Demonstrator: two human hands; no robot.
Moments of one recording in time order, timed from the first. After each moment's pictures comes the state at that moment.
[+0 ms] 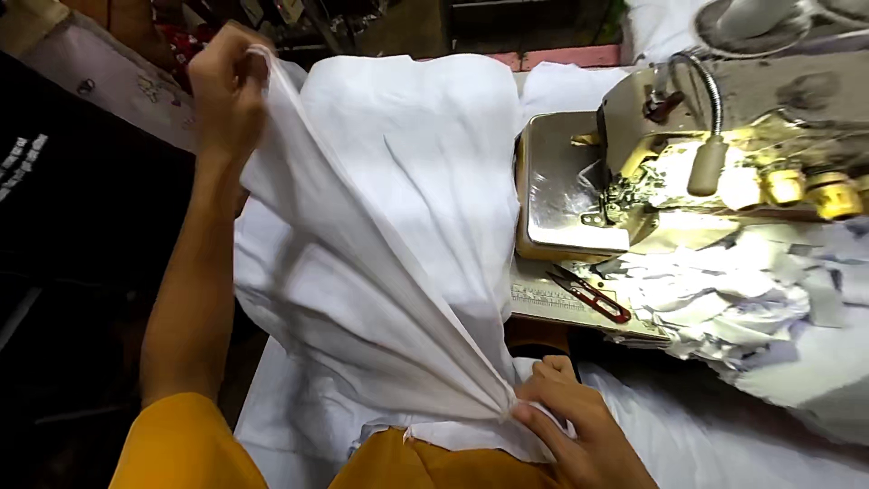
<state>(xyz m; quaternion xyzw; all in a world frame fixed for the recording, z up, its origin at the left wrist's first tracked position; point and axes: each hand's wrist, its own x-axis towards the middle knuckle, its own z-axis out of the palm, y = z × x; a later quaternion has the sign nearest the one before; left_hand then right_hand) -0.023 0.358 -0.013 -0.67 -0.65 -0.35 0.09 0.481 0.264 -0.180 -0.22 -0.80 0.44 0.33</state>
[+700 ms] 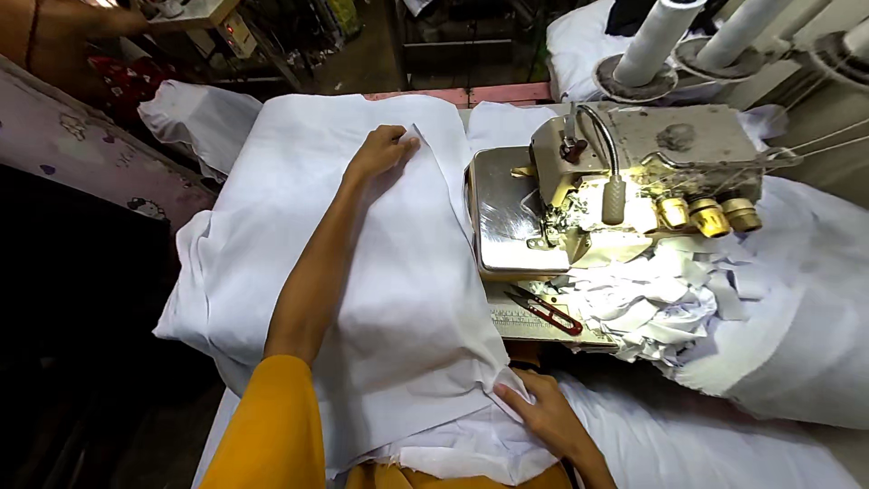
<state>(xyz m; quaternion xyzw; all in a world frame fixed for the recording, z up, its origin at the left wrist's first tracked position) 0.077 0.550 -0.145 -0.69 -0.64 -0.28 -0.21 0.516 0.279 -0.279 -0.44 -0.74 0.47 0.21</state>
